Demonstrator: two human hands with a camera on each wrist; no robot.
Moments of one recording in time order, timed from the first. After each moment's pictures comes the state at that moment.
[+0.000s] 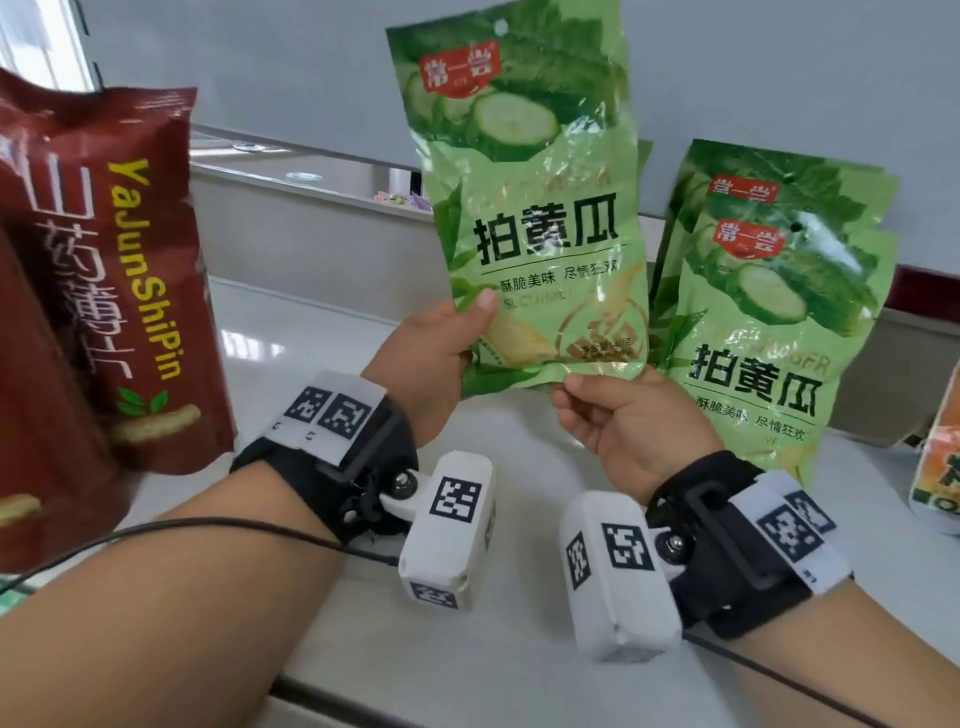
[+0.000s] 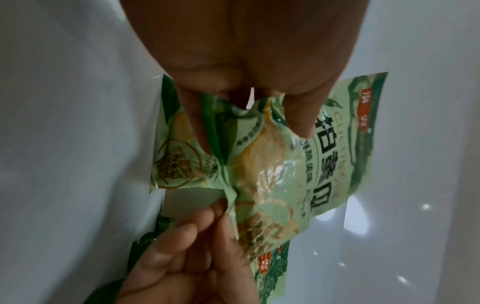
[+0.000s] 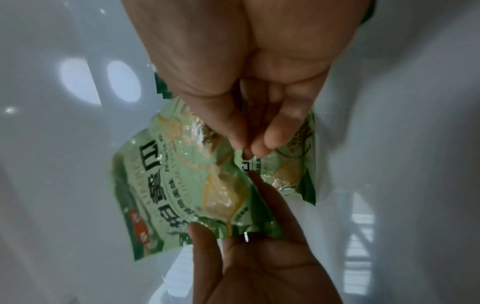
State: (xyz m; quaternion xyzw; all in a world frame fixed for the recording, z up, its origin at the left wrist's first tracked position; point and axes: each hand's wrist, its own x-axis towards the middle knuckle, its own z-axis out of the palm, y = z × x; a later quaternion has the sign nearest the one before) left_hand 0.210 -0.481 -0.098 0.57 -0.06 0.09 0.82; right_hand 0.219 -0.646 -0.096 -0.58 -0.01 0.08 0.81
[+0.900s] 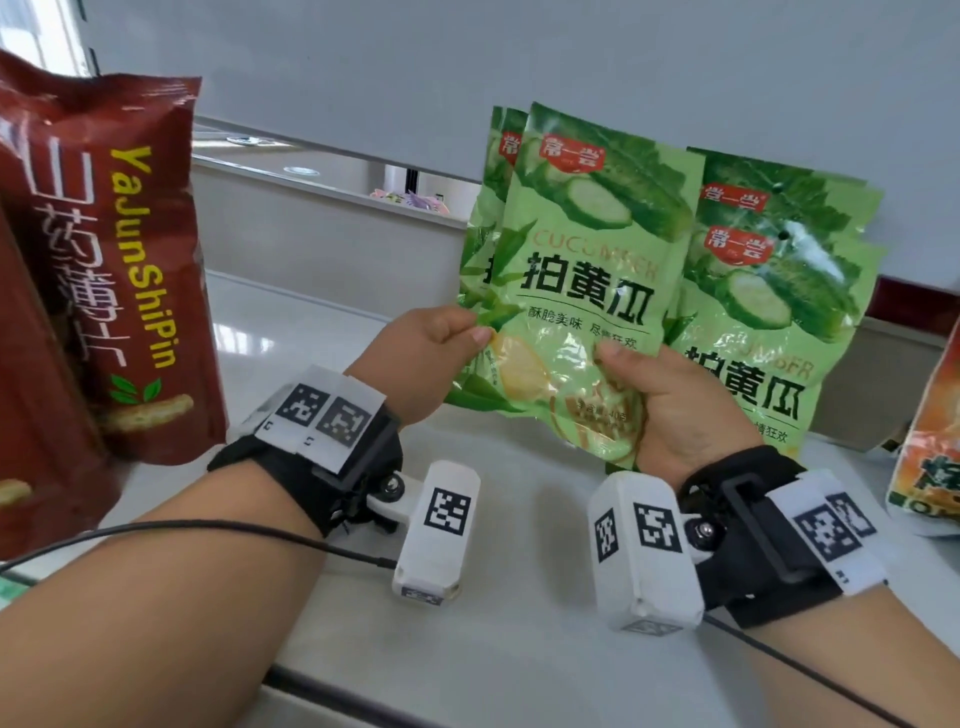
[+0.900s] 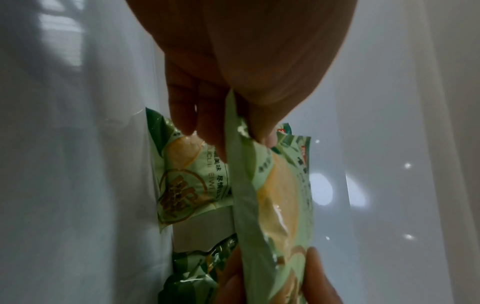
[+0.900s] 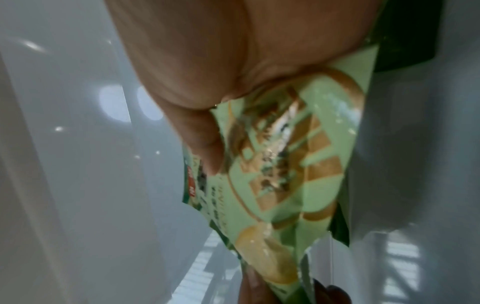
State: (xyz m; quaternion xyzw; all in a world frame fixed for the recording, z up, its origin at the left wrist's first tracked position) left_hand 0.203 -0.463 -0.097 0.84 -0.06 0.18 0.51; right_hand 0.219 -0.667 -0.081 -0.57 -0.07 0.09 0.81
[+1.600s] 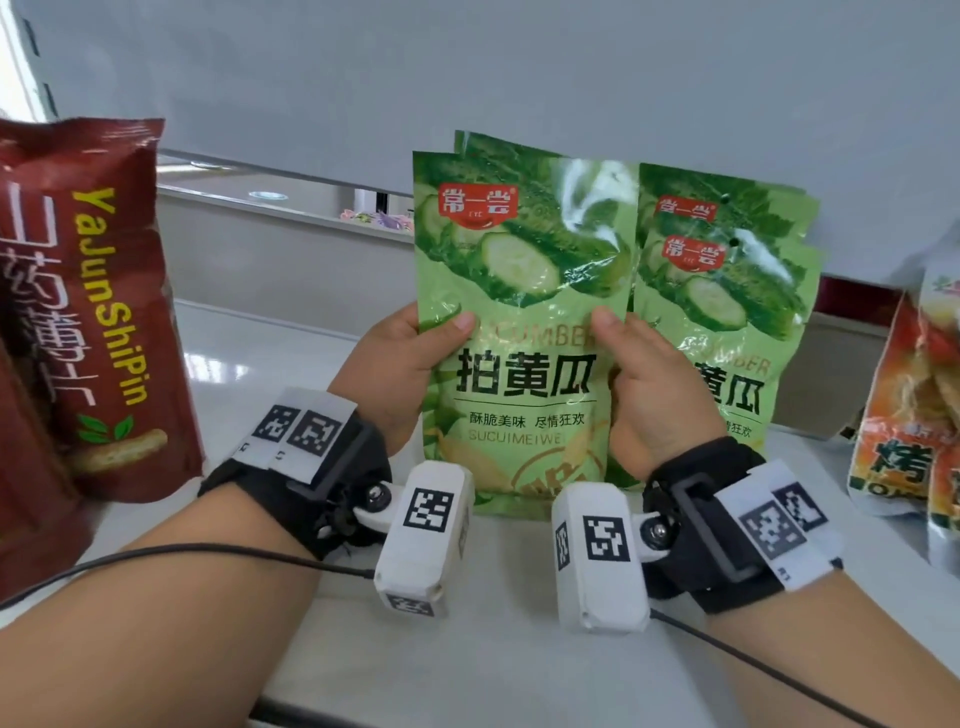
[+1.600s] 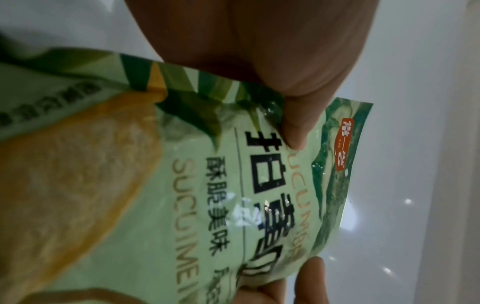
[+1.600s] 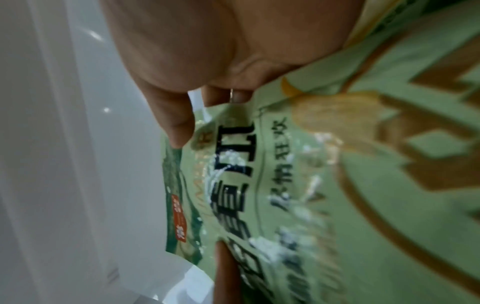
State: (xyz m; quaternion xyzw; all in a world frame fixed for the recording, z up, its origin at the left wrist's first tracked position) left_hand 0.204 -0.481 -0.093 0.57 -0.11 0.12 0.81; right_hand 0.213 -0.659 -0.072 -0.57 -0.13 -0.01 0.81
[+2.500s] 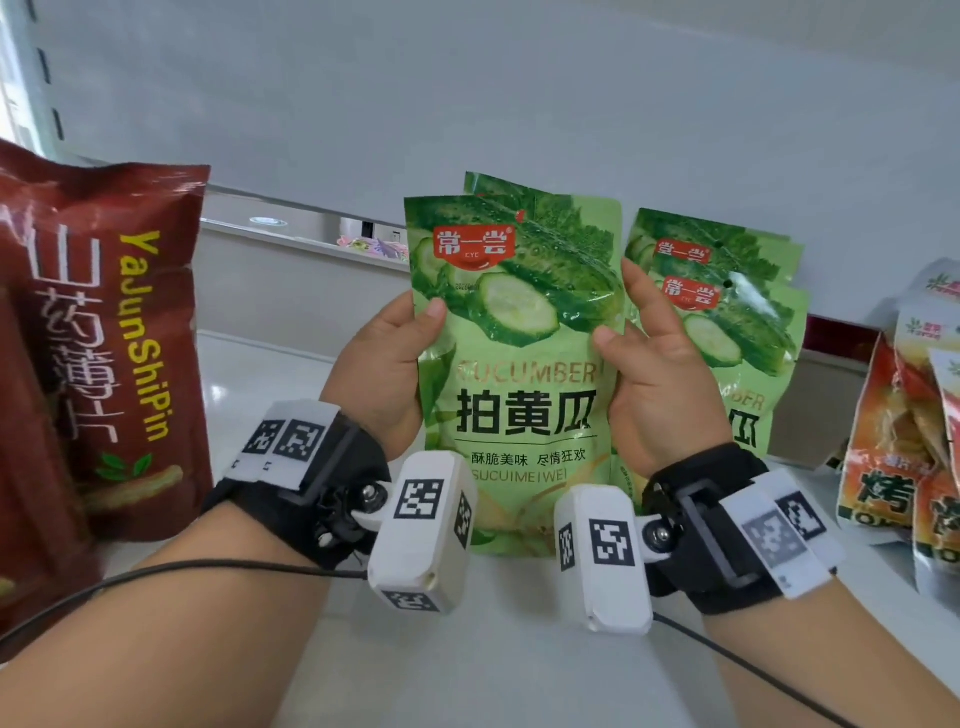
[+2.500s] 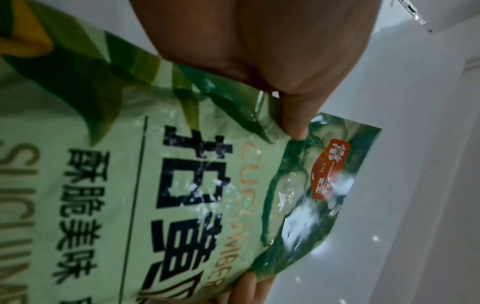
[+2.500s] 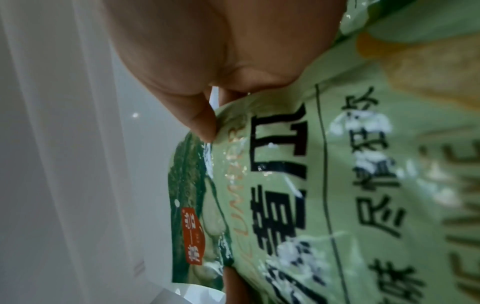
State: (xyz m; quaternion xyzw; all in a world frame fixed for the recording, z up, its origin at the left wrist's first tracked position) left_hand 0.211 -0.465 -0.075 0.44 -0.16 0.13 0.87; right_hand 0.209 -0.644 -0.047 -0.58 -0.23 -0.10 0.77
